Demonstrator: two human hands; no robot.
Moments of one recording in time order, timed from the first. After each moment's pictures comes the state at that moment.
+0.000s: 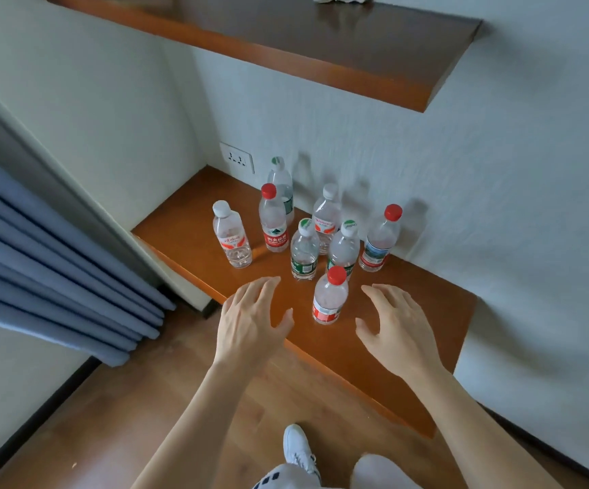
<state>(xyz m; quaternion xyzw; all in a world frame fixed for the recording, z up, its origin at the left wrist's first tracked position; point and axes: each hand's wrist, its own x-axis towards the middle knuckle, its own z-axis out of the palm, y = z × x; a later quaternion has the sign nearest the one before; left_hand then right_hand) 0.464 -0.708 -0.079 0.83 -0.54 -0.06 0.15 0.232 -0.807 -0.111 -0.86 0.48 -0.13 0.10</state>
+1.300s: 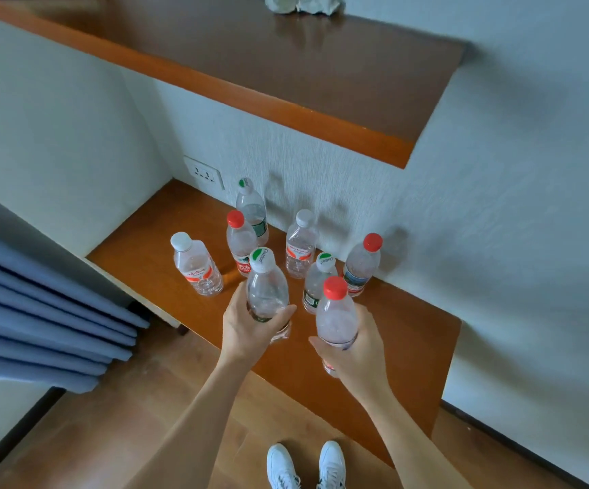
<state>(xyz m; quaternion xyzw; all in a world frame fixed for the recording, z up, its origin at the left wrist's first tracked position) 0.461 -0.806 -0.098 0.75 -0.38 -0.28 0.47 0.278 -0.839 -0.129 -0.67 0.52 -0.35 0.39</state>
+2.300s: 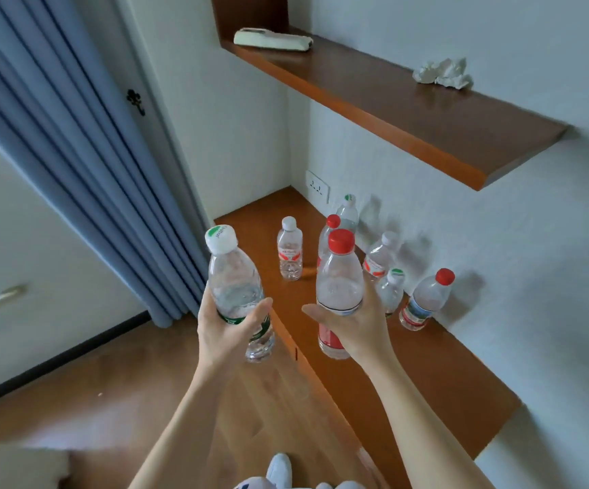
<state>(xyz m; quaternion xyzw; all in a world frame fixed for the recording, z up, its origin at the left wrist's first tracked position) 0.444 -0.650 0.003 0.70 -0.18 -0.12 0.68 0.326 -0.810 -0.023 -0.75 0.28 -0.31 0.51</state>
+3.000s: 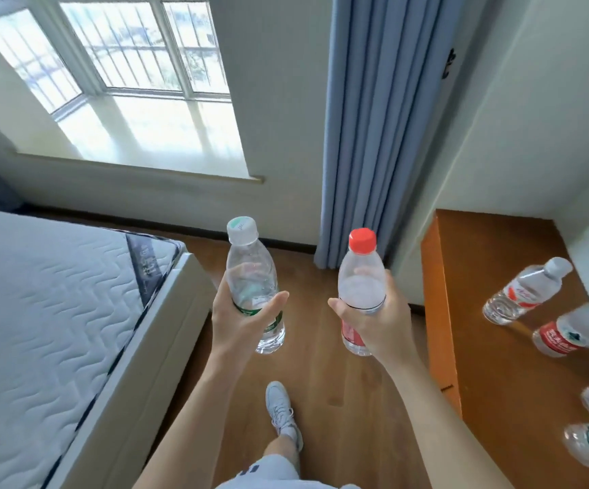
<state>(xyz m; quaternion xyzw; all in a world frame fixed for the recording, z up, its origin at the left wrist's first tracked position) 0.442 -0.413 -0.014 0.74 0.11 0.13 0.65 0.461 -0.620 -0.051 -0.80 0.01 -0.09 0.60</state>
